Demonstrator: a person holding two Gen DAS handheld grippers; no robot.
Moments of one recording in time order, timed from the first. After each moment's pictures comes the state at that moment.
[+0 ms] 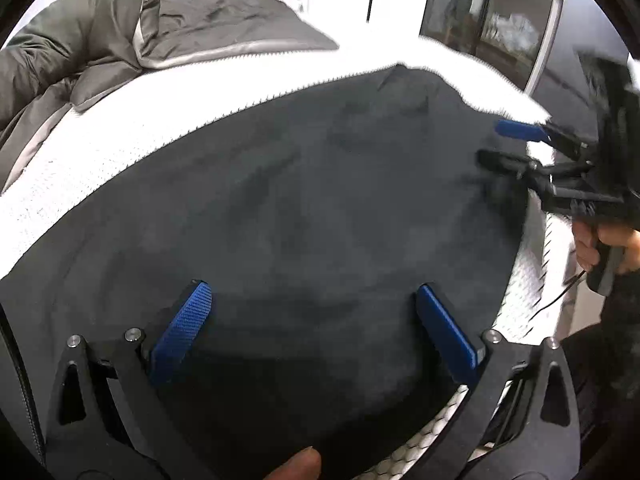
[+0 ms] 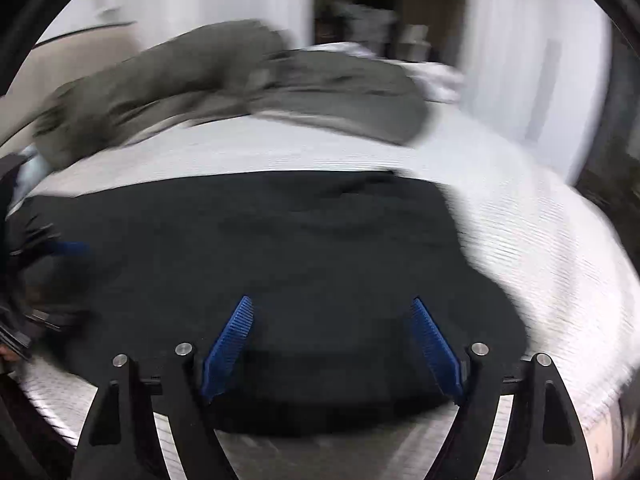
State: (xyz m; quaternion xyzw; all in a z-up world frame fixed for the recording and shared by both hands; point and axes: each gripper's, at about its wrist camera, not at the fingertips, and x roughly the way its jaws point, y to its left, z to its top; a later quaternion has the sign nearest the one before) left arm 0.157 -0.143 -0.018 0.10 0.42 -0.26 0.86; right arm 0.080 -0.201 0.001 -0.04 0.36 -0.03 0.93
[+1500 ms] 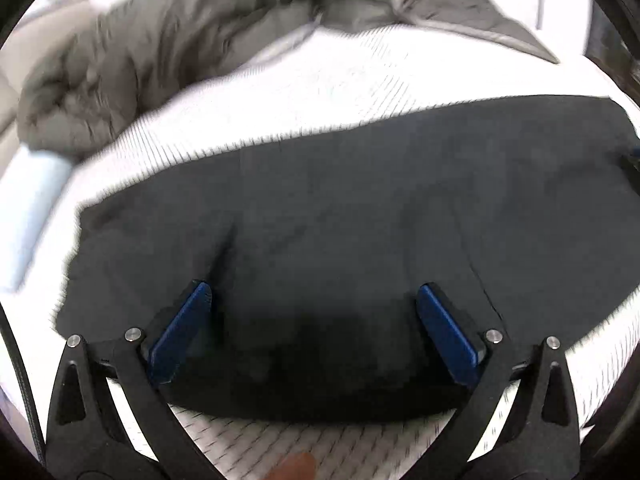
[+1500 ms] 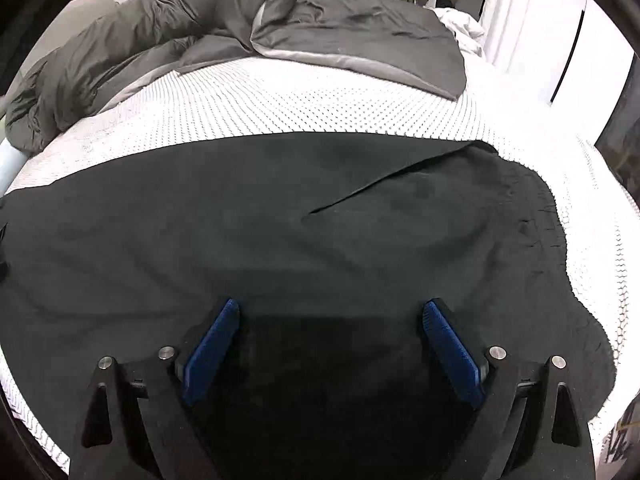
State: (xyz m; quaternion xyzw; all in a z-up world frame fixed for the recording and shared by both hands) left arm 0.115 0.133 -0.009 0.09 0.43 0.02 0.90; right arm 0.128 -0.207 -0.030 -0.02 0.46 -0.05 0.89
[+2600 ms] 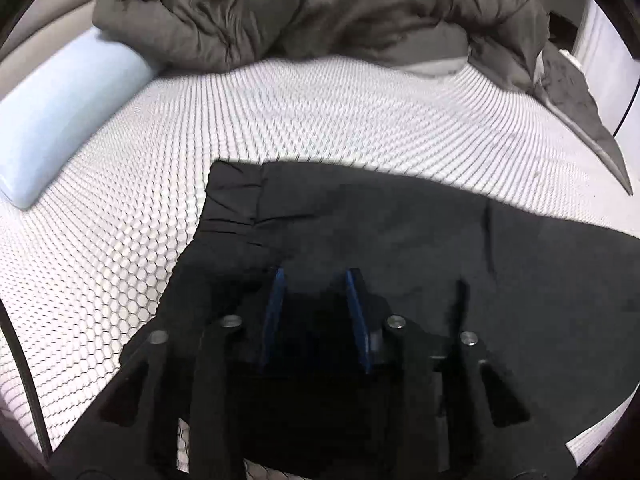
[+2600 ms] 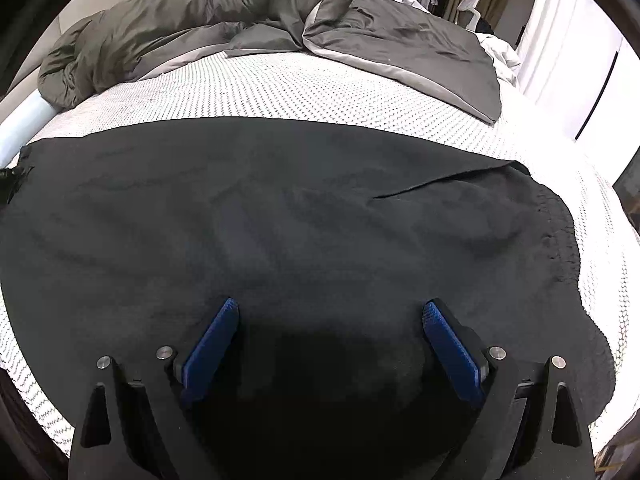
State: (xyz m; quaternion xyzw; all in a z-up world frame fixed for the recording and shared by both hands) left arm 0.172 0.335 -0.018 -0.08 0.44 0.12 0.89; right arm 0.113 -0.182 -0.034 -0.08 0.45 0.00 0.89
